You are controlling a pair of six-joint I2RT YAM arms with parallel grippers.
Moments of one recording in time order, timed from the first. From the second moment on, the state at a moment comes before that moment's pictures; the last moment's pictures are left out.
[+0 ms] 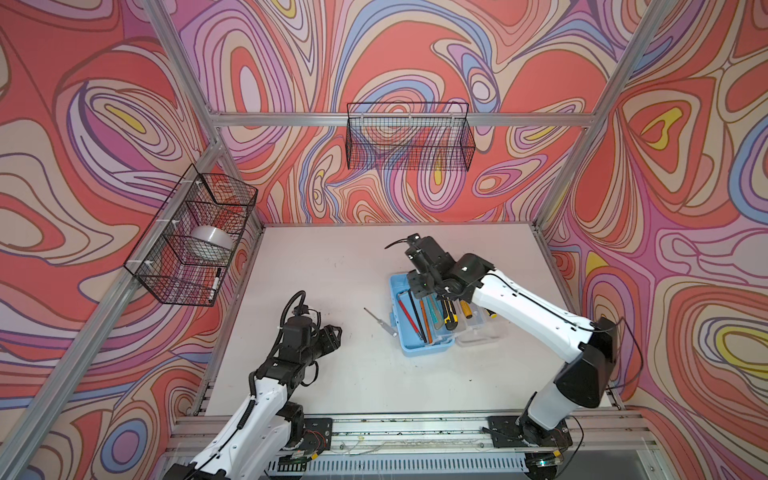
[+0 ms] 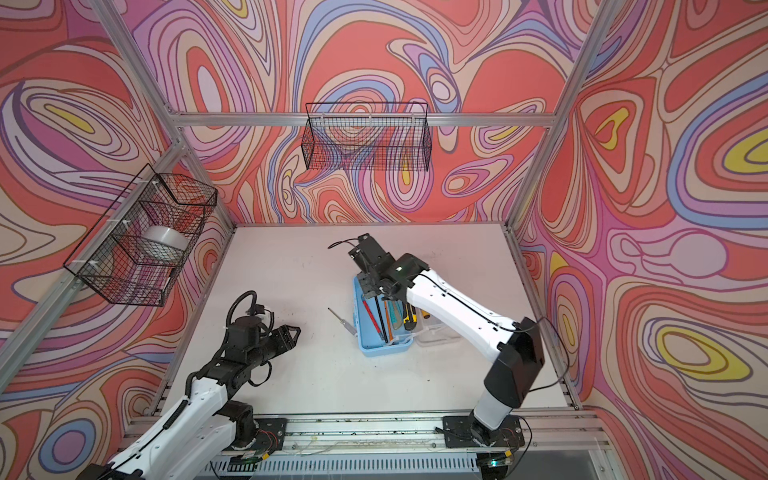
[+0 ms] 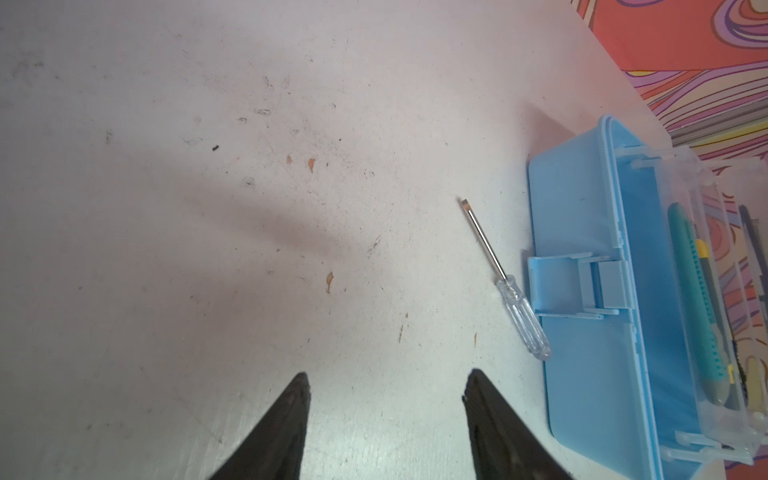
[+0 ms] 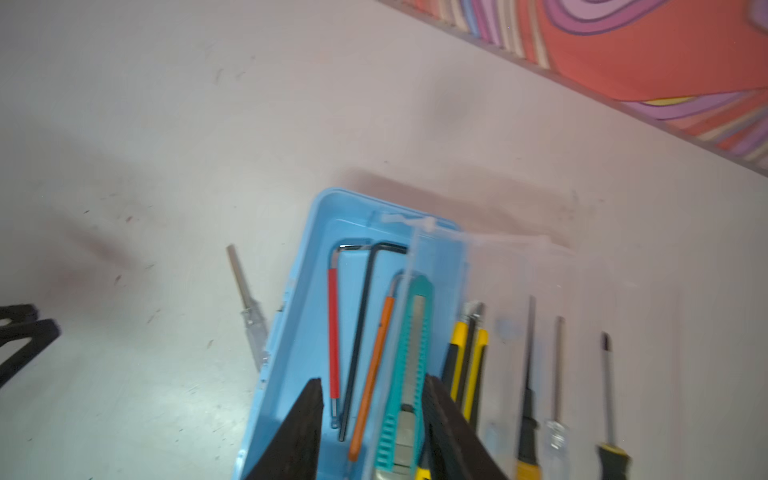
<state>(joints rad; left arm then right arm) -0.20 0.78 0.29 -0.23 0.16 -0.66 0.84 1.74 1.66 -0.89 0.29 0.28</state>
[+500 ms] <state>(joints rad) -0.20 0.75 0.28 -0.23 0.17 -0.66 0.94 2.09 1.76 -0.87 0.09 0.26</state>
